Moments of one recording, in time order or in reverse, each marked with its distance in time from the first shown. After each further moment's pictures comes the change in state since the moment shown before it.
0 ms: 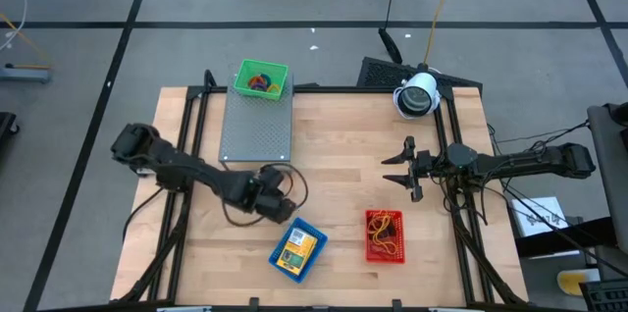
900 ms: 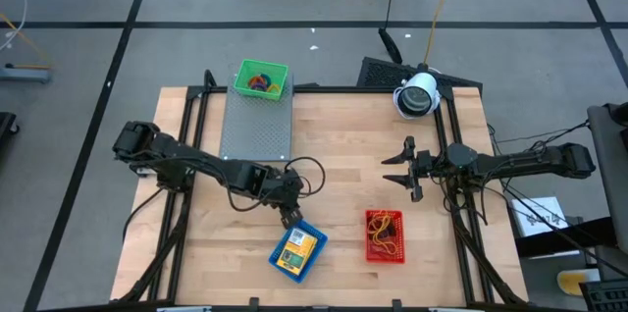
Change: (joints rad) left arm 0.111 0.000 0.001 0.299 0.332 0.513; right arm 0.000 0.000 0.000 0.000 0.000 0.000
